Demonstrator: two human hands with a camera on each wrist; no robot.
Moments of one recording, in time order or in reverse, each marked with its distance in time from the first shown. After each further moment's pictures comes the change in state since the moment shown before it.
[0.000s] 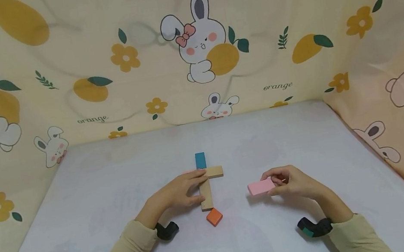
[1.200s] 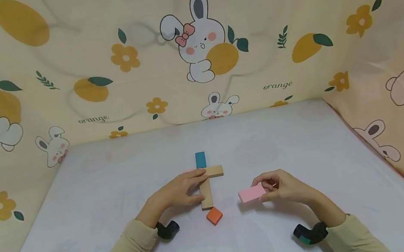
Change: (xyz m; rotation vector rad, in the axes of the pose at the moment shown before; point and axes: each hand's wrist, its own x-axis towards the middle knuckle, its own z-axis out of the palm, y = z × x) left_hand 0.002 -0.001 0.002 0.030 0.005 0.020; right_hand 0.007 -0.017 0.021 0.067 -0.055 0.014
